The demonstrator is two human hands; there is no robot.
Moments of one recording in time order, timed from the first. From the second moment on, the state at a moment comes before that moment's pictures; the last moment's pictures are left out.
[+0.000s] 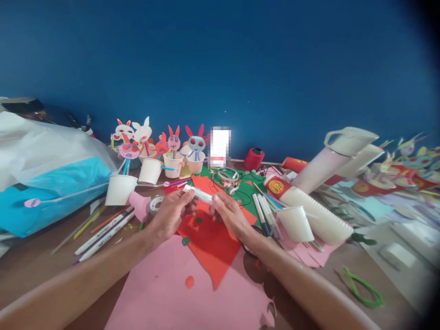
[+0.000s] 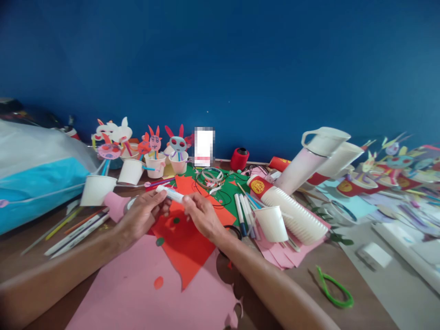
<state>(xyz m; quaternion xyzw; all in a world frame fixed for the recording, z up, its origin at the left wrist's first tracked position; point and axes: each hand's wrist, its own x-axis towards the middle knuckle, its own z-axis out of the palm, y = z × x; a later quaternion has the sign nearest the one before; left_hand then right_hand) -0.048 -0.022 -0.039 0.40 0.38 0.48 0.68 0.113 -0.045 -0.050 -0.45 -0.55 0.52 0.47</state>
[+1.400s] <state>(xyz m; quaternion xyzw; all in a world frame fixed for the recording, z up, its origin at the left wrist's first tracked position) -0.049 -0.025 -0.040 0.43 0.35 0.48 0.68 0.111 -0.045 -0.053 -0.46 -0.45 0.64 0.43</state>
